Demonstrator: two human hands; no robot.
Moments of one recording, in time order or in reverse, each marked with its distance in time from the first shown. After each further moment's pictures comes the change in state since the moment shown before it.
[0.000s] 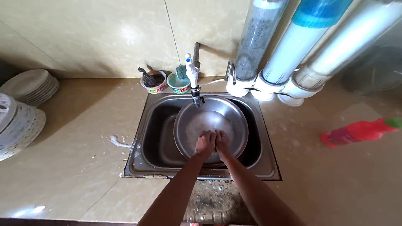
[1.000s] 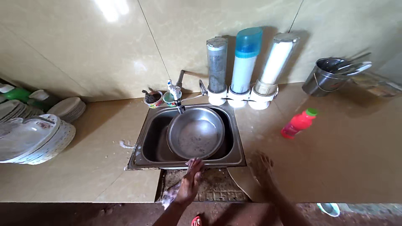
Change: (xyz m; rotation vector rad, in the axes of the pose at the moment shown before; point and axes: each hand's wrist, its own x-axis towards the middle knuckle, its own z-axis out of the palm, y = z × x) left_hand -0.177 0.002 0.049 -0.001 0.222 0.456; right_hand -0.125 0.058 -0.236 -0.724 0.248 -0.555
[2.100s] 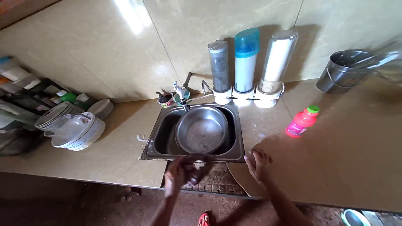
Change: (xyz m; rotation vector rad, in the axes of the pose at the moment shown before) left_hand -0.014 0.020 -0.024 0.317 0.331 -0.360; right_hand 0.002 0.009 0.005 0.132 0.066 -0.101
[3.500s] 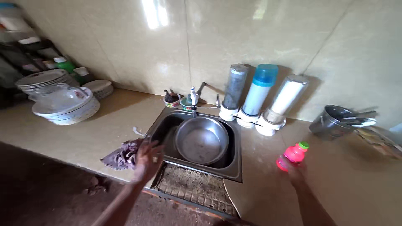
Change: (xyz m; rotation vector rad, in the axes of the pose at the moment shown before) left_hand 0.051 -0.030 -0.094 0.136 0.033 0.164; right_hand 0.113 0.069 -0.090 0.413 0.234 0.355
